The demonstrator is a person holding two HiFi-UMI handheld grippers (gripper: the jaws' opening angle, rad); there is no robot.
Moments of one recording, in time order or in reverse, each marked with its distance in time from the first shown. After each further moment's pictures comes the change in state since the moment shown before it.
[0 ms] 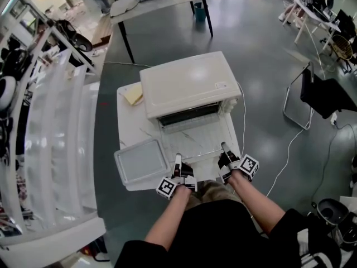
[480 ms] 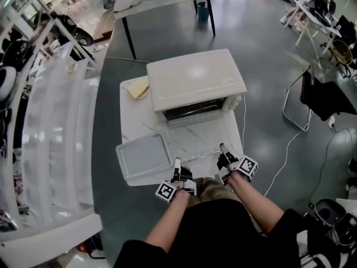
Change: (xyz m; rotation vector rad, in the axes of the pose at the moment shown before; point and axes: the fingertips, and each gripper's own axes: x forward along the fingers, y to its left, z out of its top) left arm -0.052 0.000 0.023 -0.030 -0.029 0.004; right arm -0.005 0.008 -0.045 -0.057 0.053 -0.004
